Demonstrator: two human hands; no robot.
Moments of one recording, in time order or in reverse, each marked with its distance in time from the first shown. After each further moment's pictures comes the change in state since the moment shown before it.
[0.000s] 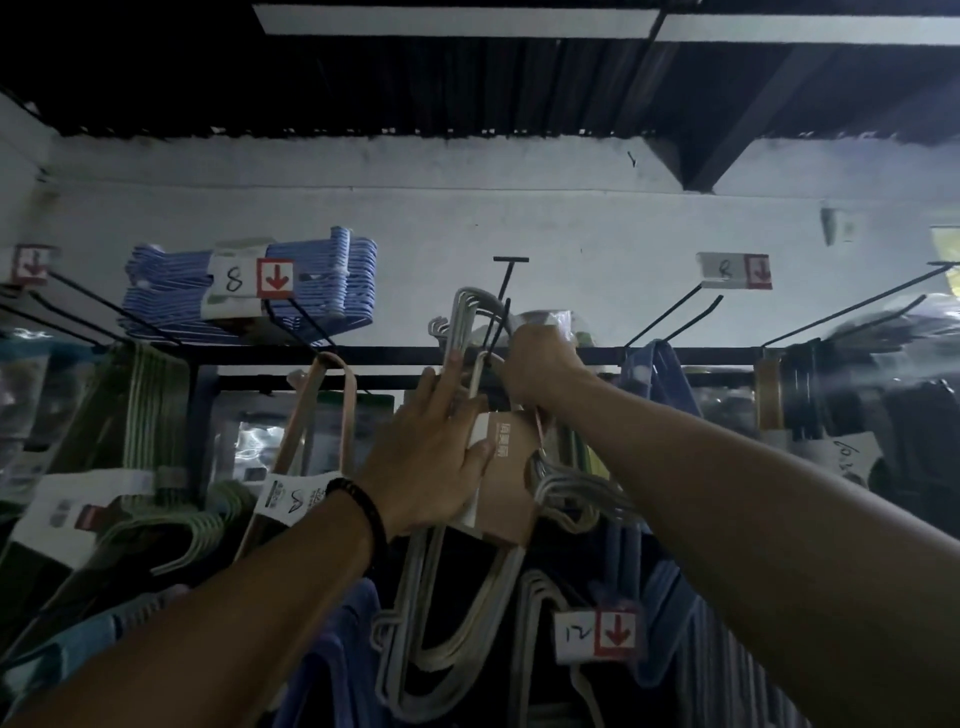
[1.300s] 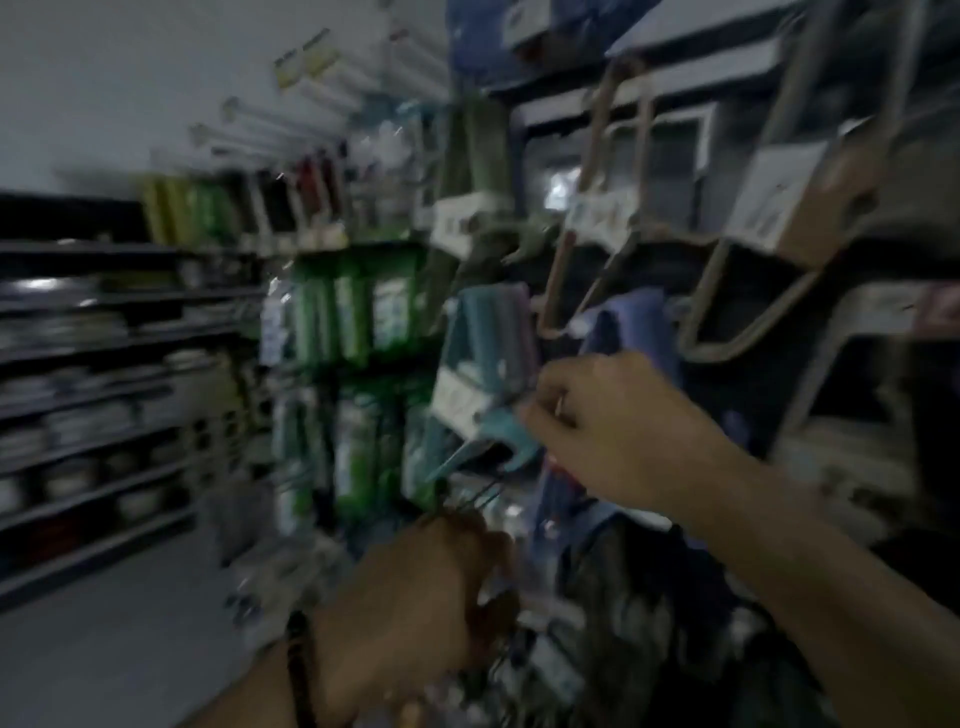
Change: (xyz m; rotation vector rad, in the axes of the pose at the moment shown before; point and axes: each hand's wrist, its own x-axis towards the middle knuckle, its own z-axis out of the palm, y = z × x) left_hand -0.402 0.097 -0.084 0.107 -0.708 -0.568; right_hand -0.315 -0.100 0.035 0.690 -0.547 -0.620
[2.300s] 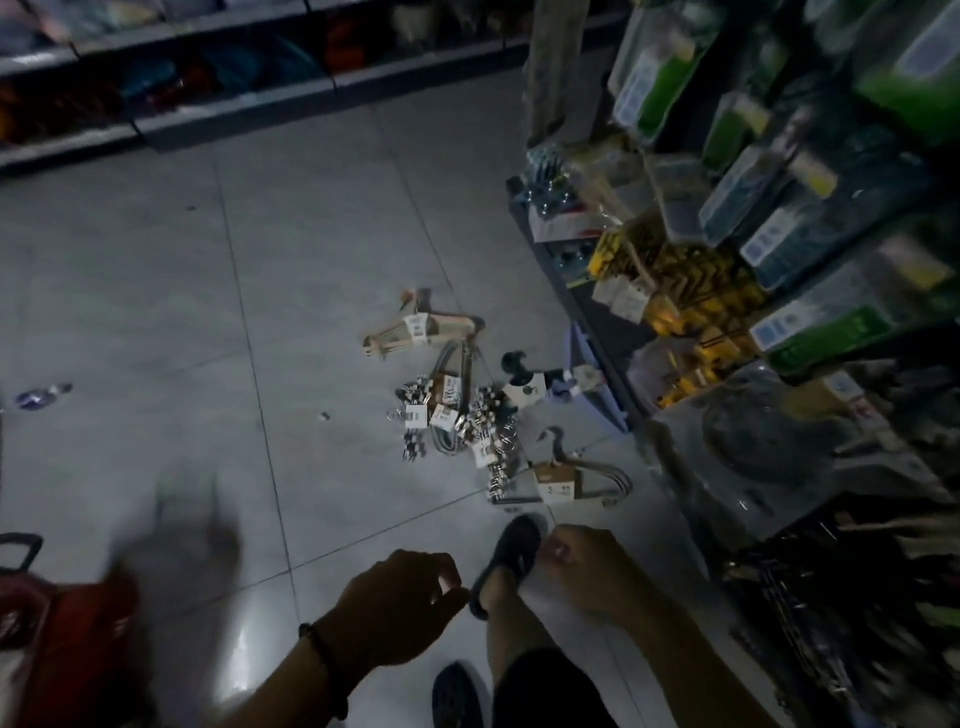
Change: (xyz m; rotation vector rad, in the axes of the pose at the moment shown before) left_hand -0.543 -0.400 0.278 -0.743 -0.729 -1.066; right_hand -0.118 -0.410 0.682 0.441 -1.338 0.320
